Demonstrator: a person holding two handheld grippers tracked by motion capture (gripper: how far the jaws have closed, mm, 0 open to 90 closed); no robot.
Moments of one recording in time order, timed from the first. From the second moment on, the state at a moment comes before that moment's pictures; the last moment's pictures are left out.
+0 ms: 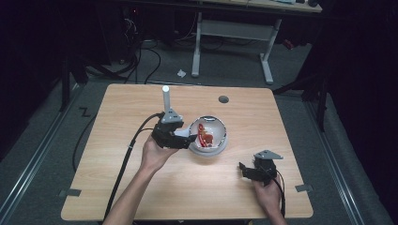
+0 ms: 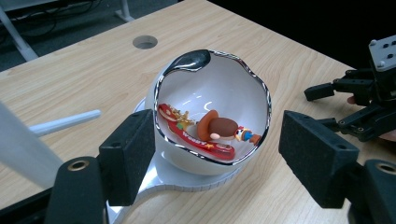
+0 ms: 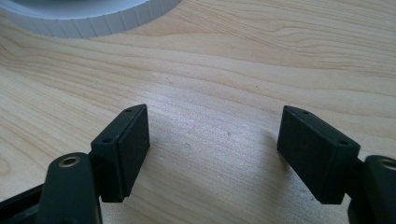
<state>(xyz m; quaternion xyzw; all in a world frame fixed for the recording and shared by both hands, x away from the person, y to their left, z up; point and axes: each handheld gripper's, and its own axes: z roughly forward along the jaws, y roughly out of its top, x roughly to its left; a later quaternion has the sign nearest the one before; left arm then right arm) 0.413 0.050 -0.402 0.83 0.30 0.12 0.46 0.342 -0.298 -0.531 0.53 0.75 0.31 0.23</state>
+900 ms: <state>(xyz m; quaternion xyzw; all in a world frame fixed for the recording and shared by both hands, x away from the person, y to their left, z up) 0.394 0.104 -0.394 0.81 0.32 0.14 0.47 0.342 -0.298 -0.531 0.53 0.75 0.31 0.23</state>
